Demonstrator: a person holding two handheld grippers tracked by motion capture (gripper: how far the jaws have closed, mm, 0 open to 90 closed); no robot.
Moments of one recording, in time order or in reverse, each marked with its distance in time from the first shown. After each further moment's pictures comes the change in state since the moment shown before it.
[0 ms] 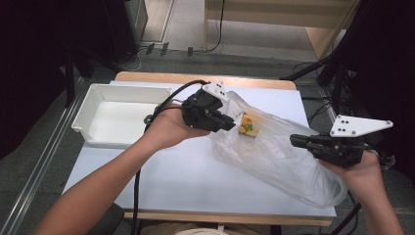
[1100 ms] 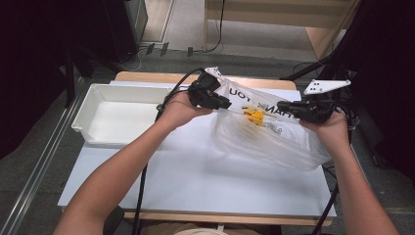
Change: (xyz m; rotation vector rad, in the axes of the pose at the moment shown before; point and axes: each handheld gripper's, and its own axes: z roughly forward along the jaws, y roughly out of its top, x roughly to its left) left arm 0.088 -0.012 0.055 -0.021 0.080 -0.139; right arm -0.098 0.013 0.079 0.038 -0.059 0.065
